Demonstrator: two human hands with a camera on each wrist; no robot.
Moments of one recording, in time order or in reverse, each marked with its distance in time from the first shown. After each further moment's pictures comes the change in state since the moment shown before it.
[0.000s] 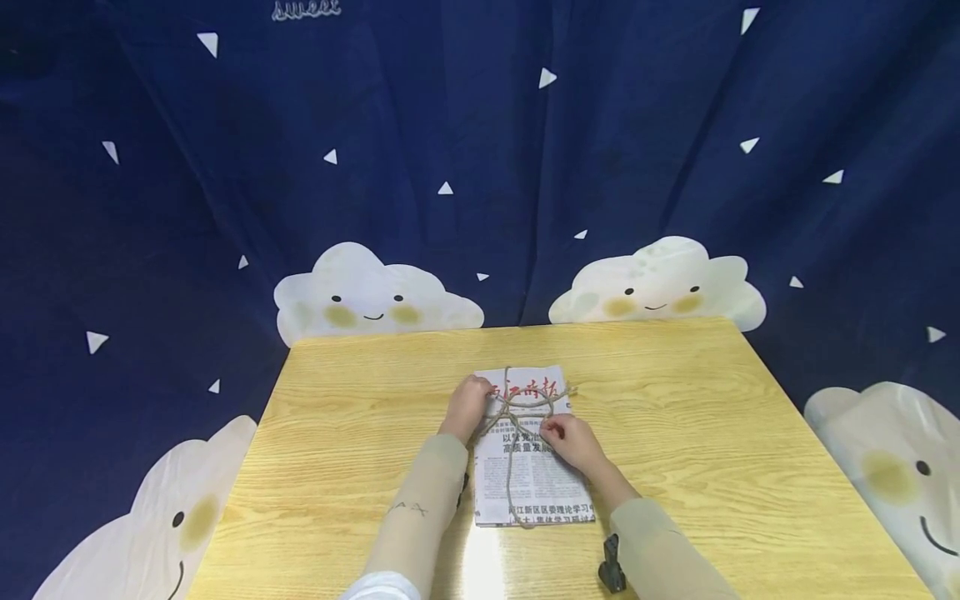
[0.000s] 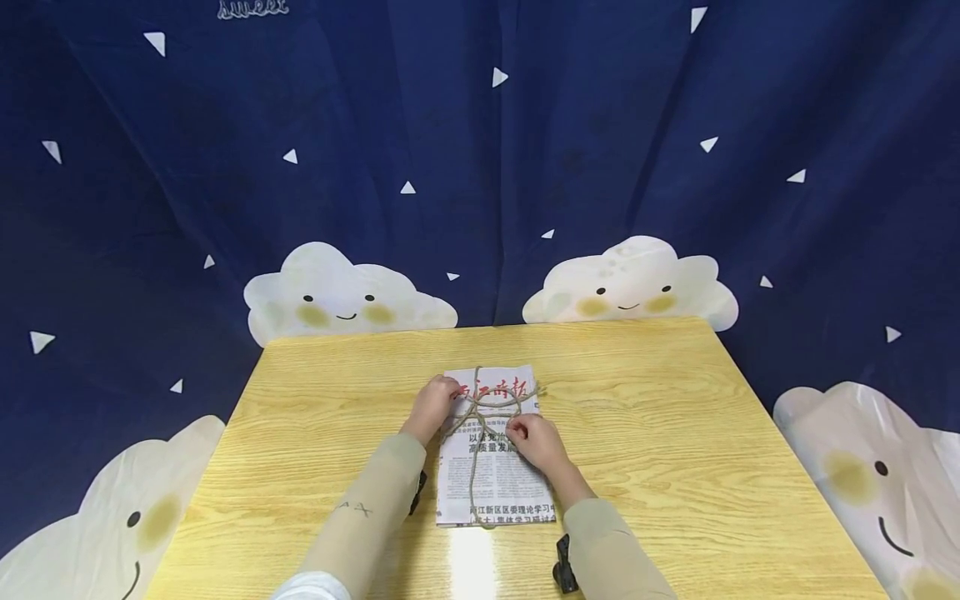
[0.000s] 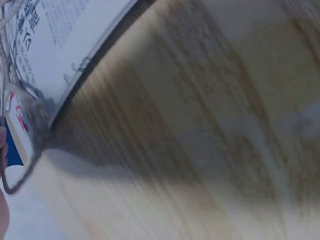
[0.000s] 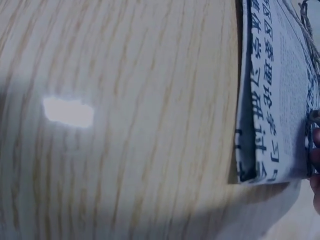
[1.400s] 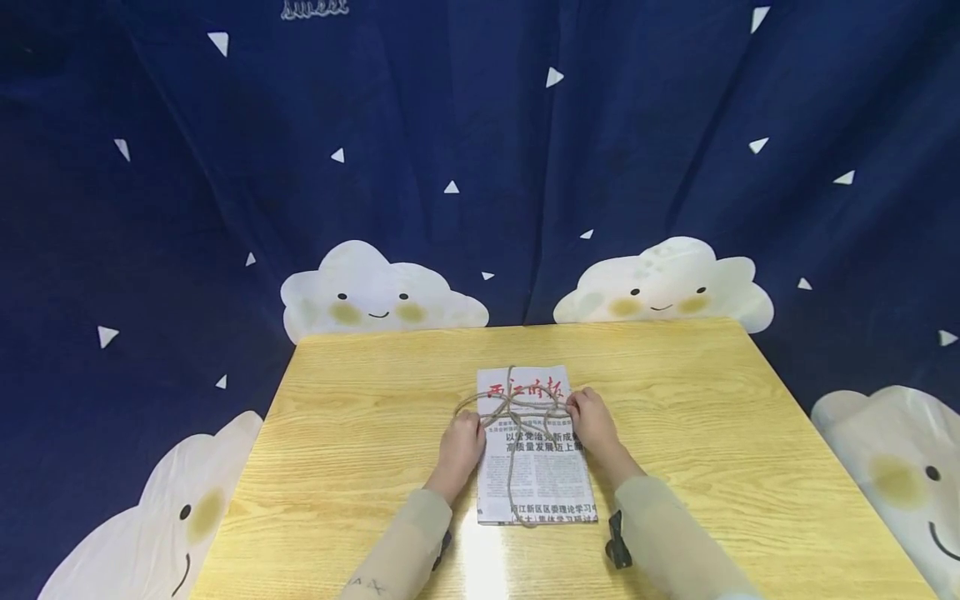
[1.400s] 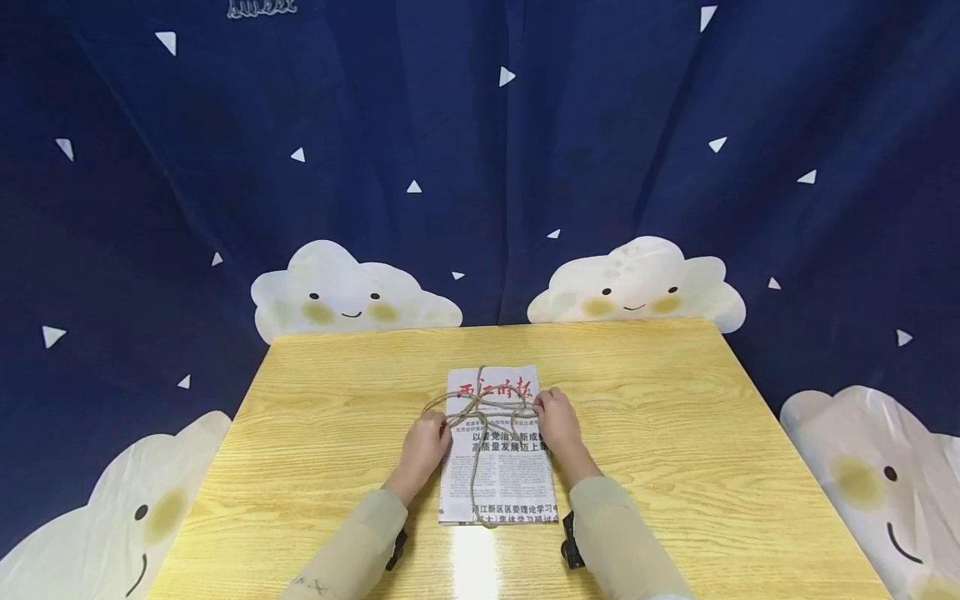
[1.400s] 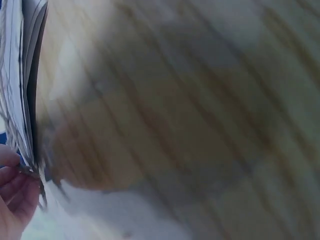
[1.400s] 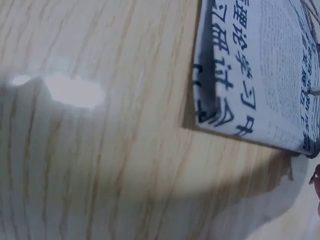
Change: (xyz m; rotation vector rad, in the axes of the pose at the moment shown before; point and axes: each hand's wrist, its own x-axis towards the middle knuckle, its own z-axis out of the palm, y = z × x) left_hand -0.070 0.010 0.009 0.045 0.150 -0.170; right_hand 0.023 0.020 -0.018 -0.179 0.159 -0.025
